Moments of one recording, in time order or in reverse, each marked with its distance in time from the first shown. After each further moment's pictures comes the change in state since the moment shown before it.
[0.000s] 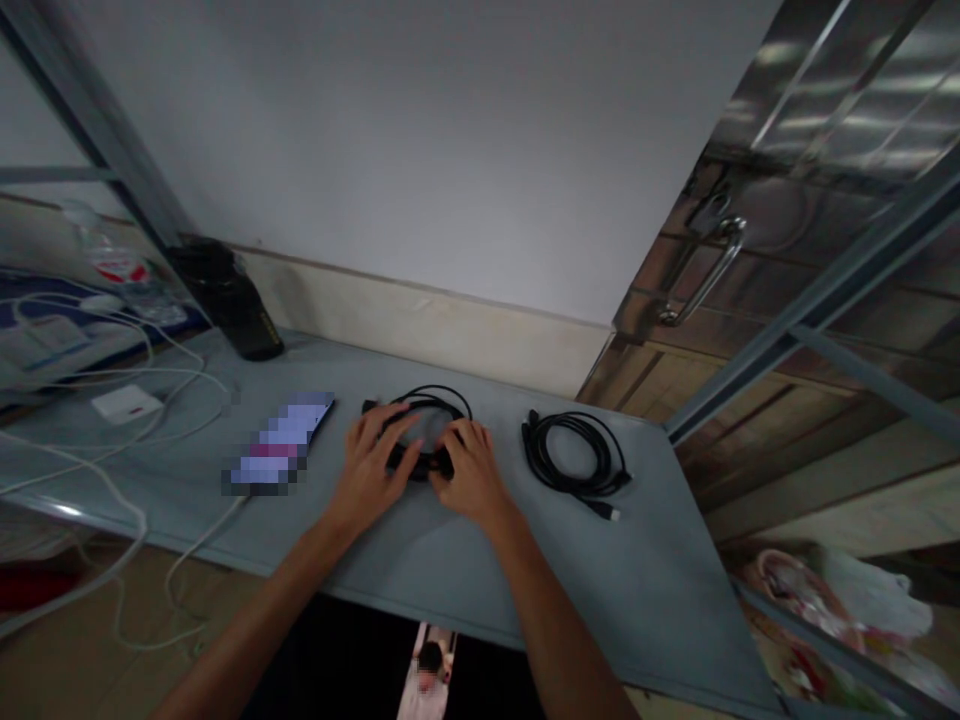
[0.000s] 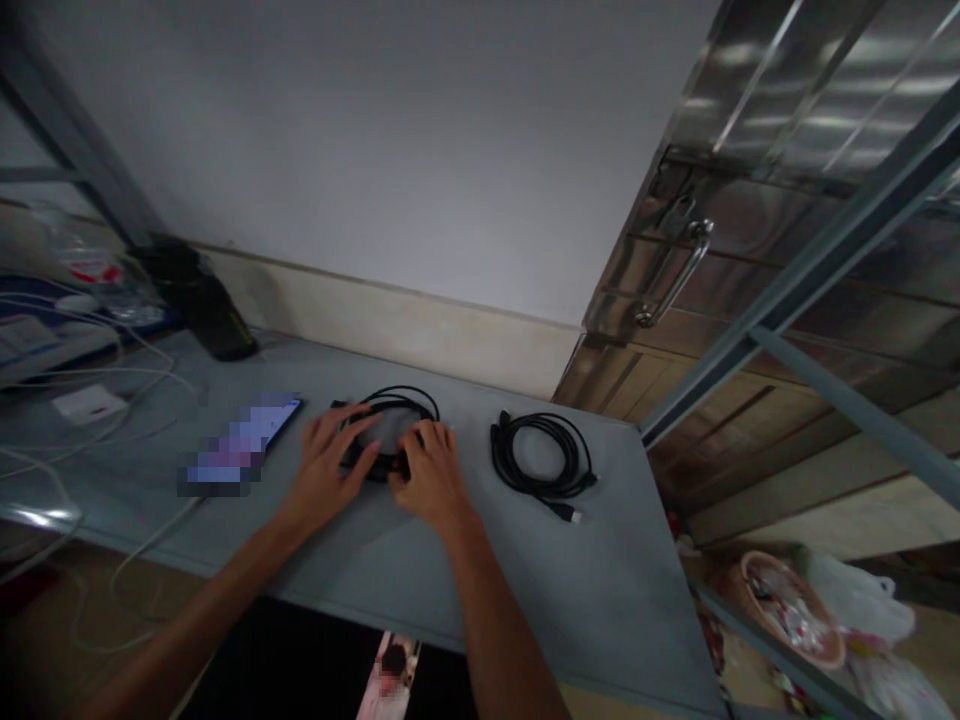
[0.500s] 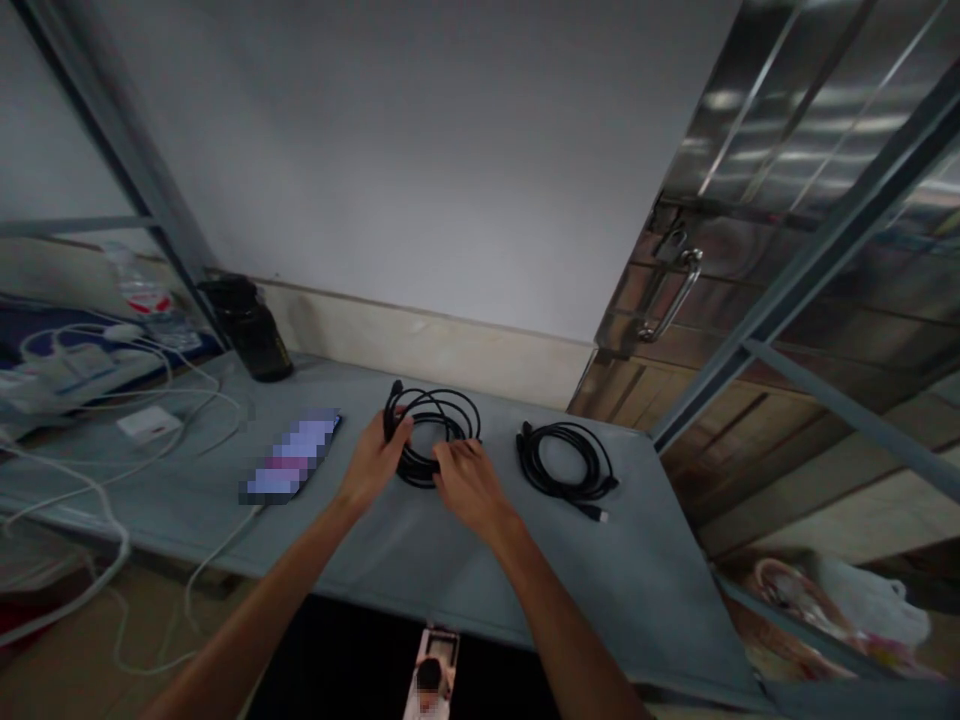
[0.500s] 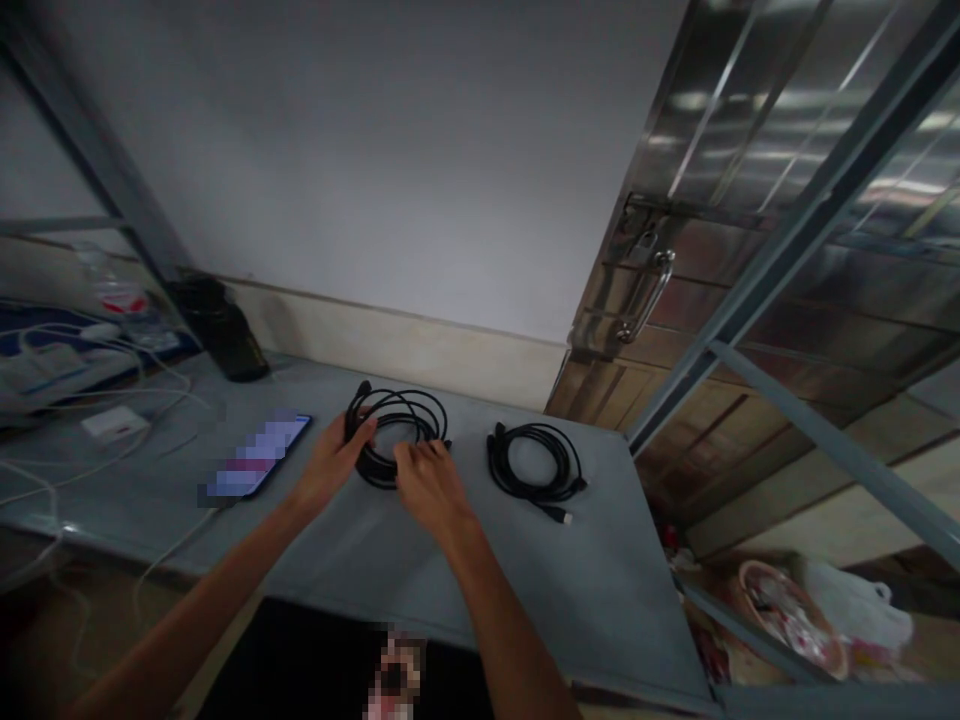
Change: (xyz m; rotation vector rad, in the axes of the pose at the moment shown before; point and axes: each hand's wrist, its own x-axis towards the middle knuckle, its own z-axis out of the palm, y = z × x) left_hand 0.052 0.015 -0.021 -0.707 -0.013 -0.708; right_hand 0.006 -0.027 -0.028 -0.168 -0.134 -0.114
